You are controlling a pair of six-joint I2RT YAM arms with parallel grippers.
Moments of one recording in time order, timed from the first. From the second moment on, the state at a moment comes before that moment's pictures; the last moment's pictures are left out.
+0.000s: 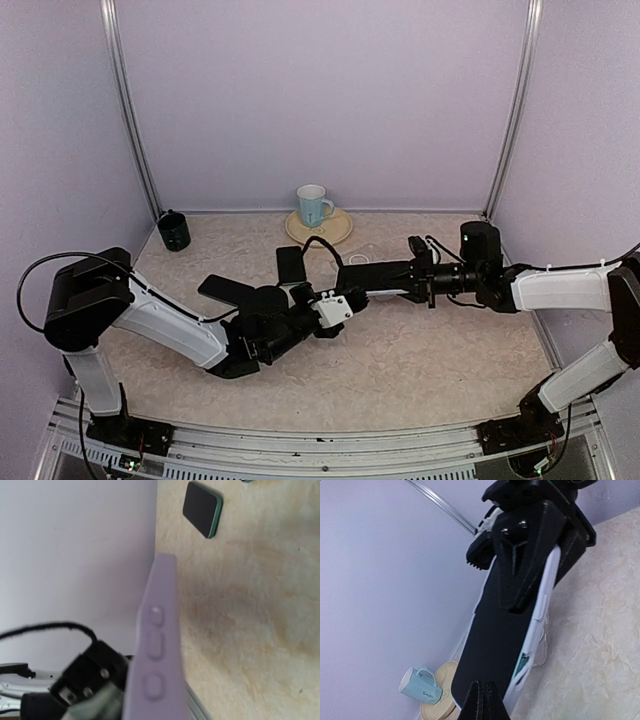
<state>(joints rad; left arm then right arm) -1.16 1.85 0.83 0.99 -0.35 0.81 0.49 1.41 0.67 0.39 -0.86 1.16</state>
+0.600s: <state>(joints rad) -1.07 1.73 0.80 1.00 -0.35 0.38 0.49 1.41 0.68 0.32 -0.85 0.97</state>
